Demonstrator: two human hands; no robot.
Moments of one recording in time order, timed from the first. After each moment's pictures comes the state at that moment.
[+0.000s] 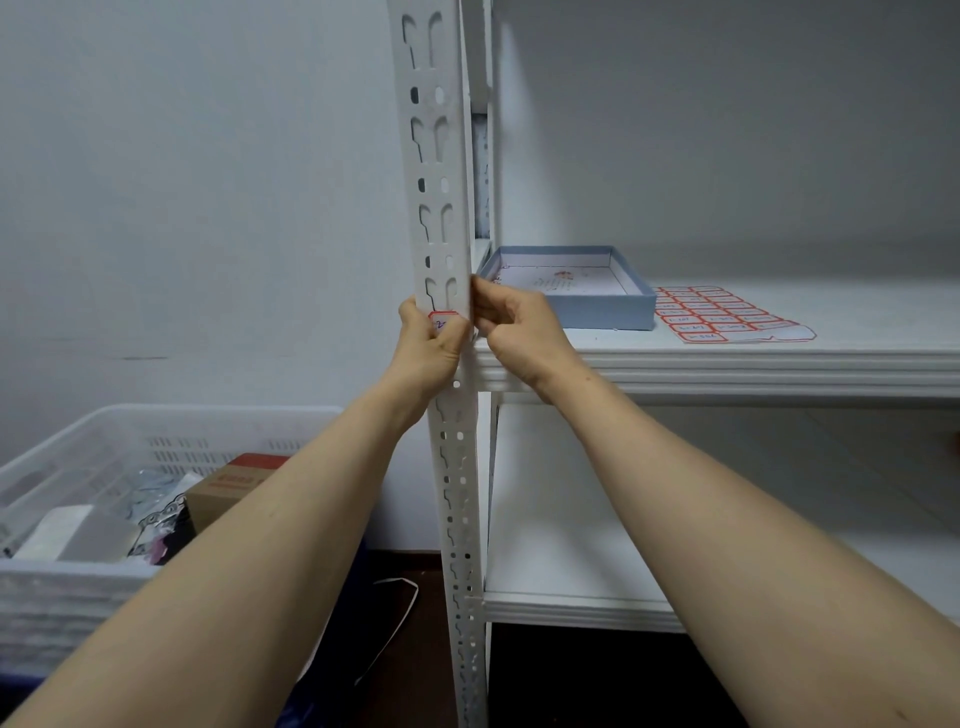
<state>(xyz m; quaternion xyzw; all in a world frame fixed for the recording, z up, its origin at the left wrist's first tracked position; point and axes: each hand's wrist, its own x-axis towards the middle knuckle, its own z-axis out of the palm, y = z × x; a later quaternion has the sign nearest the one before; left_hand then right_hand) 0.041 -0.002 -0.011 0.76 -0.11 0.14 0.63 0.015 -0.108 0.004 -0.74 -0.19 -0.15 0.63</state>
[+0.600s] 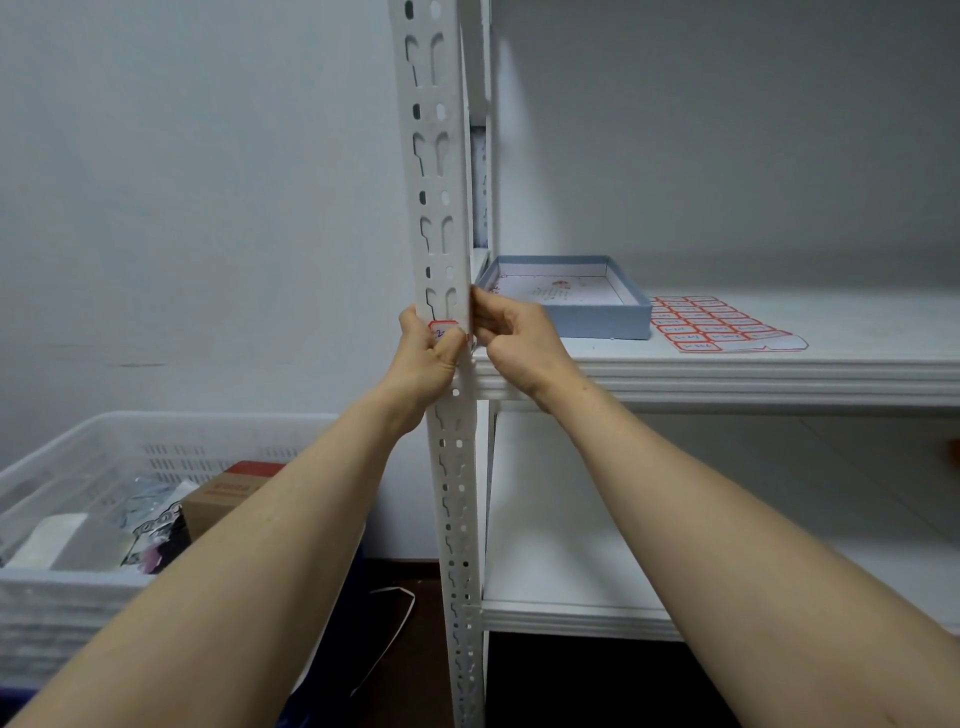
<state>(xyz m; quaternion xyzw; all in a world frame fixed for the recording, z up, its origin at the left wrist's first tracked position) 0.039 0.002 -0.010 0.77 -0.12 0.12 0.62 0.014 -0.108 0.005 -0.75 -0.18 -0.15 0.62</state>
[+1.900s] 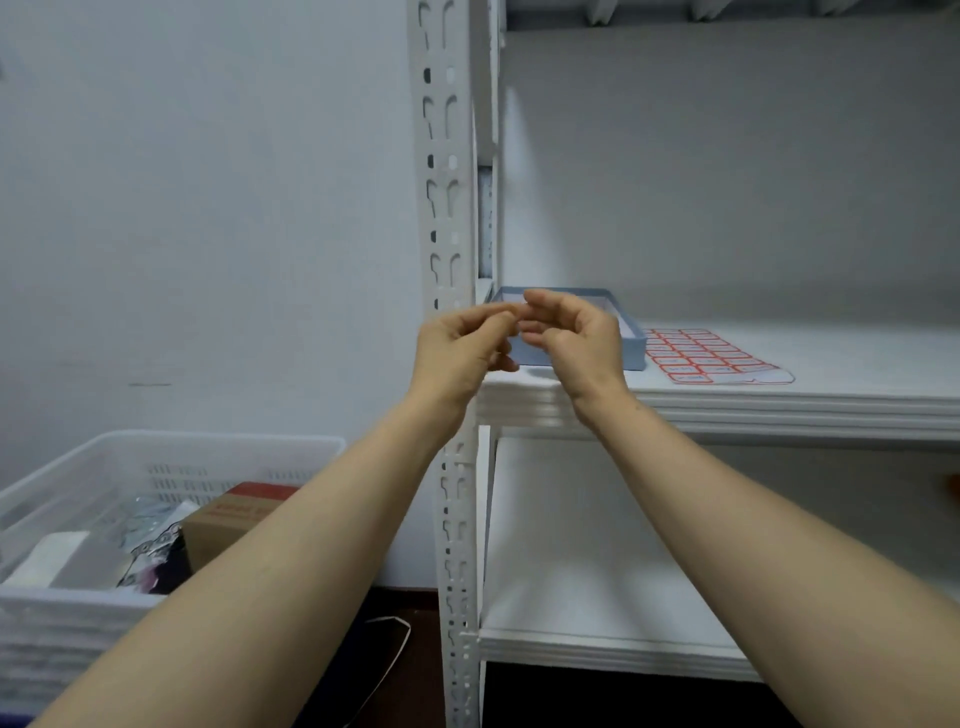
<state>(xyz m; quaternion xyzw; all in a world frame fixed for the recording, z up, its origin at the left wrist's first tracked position) -0.012 -0.018 0.030 0.63 -0.20 0.12 0.74 0.003 -0.135 0.022 -0.66 -0.09 -0.28 0.69</state>
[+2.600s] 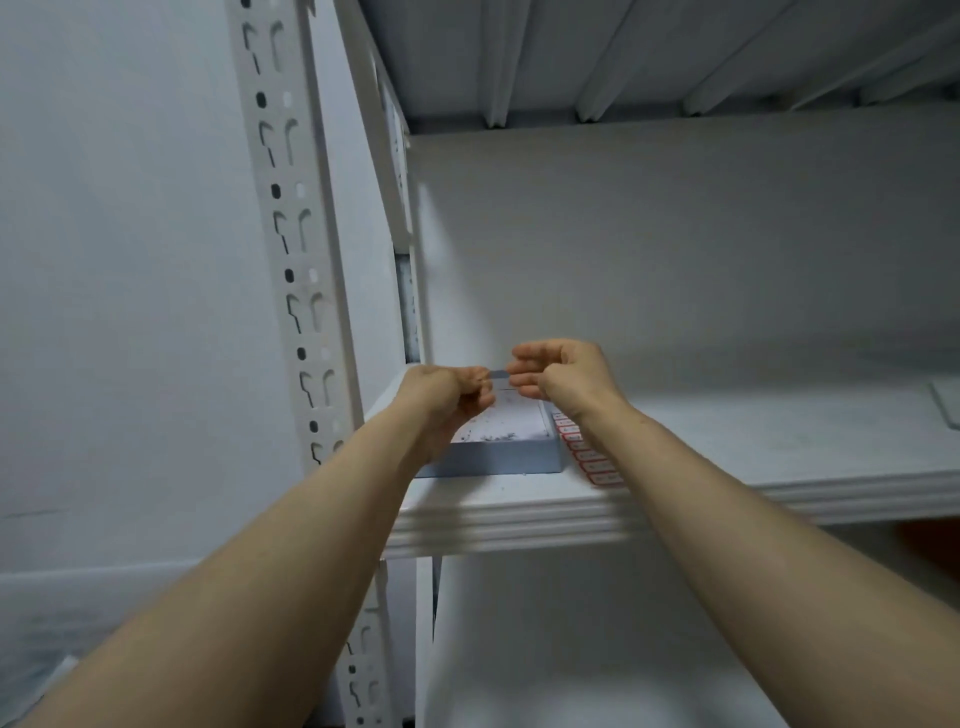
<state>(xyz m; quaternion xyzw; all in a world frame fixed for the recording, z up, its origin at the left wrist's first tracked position) 0.064 -0.106 0.080 0.60 -0.11 -0.05 0.79 0.046 -0.242 0.074 -0.73 -0.02 -0.25 0.64</state>
